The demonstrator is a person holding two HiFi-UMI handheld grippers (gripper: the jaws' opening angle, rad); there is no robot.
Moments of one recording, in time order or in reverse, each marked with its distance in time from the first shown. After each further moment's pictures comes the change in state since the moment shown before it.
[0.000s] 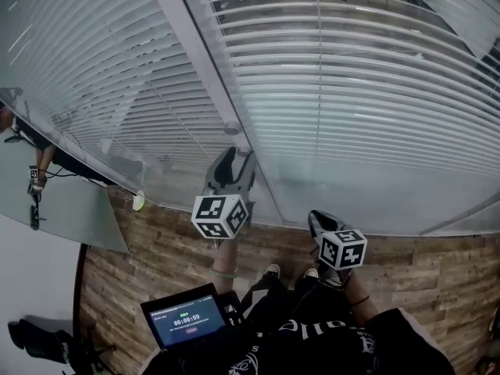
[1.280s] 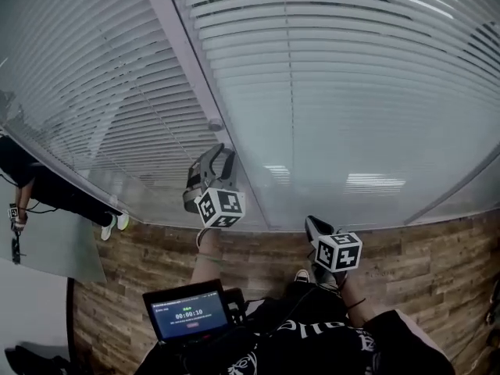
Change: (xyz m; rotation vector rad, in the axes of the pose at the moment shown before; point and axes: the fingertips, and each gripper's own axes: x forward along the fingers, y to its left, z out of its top) left arm 0.032 0.008 -0.039 0.911 0.222 0.022; right arm -0.040 -0.018 -0.017 0.037 -0.016 -0.129
